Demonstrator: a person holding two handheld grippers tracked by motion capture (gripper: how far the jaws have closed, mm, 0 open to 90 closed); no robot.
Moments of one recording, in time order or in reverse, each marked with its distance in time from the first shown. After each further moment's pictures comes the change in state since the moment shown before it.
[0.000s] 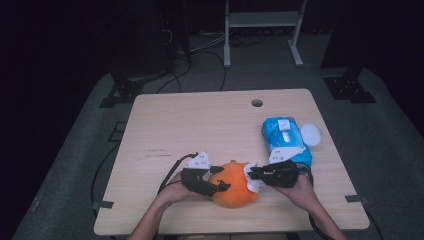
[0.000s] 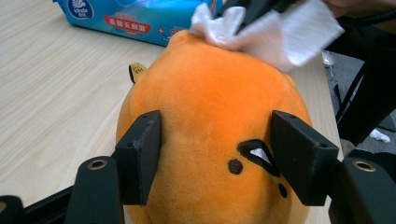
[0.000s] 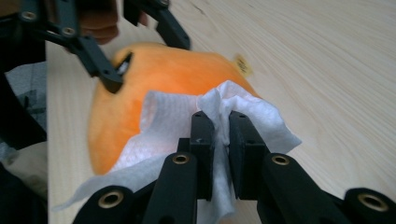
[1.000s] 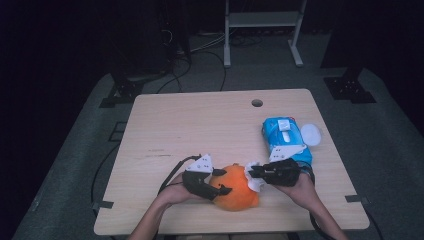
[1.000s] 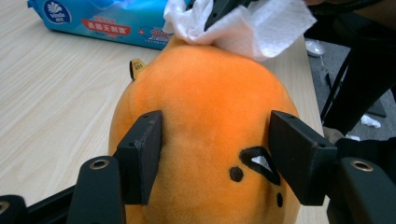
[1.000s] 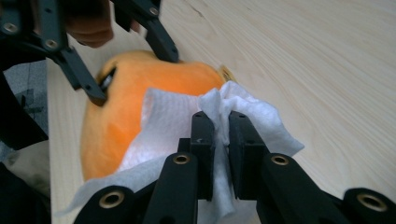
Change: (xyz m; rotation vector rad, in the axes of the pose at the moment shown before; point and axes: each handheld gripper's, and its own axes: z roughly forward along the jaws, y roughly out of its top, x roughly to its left) left arm -0.009 0.005 0.001 0.022 -0.035 0.049; right arm 0.002 0.006 -0.004 0.007 -0.008 -0.004
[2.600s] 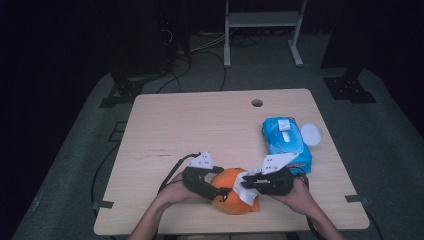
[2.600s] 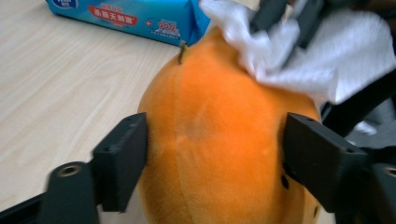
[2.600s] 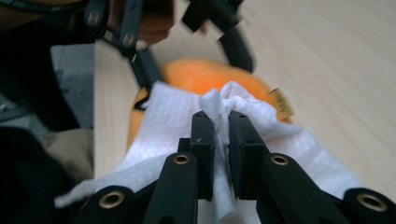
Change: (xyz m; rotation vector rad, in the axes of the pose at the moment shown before) left arm 0.002 0.003 0.000 0.030 0.016 -0.063; right arm 0.029 0.008 0.005 -0.003 0.101 -0.120
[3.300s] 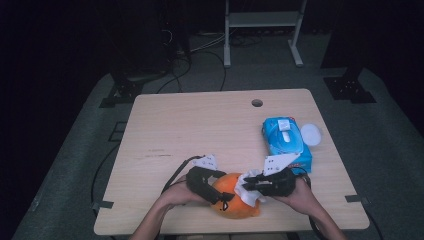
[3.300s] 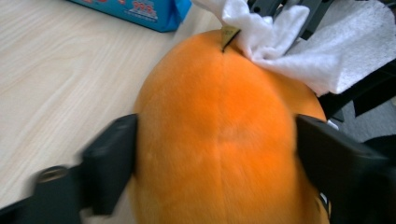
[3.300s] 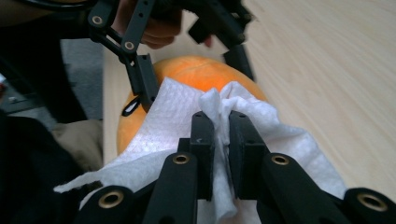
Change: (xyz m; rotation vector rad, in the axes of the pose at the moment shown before) left arm 0.003 -0.002 0.009 0.023 -0.107 -0.087; right arm 0.002 -0.001 -0.004 0.017 0.030 -0.017
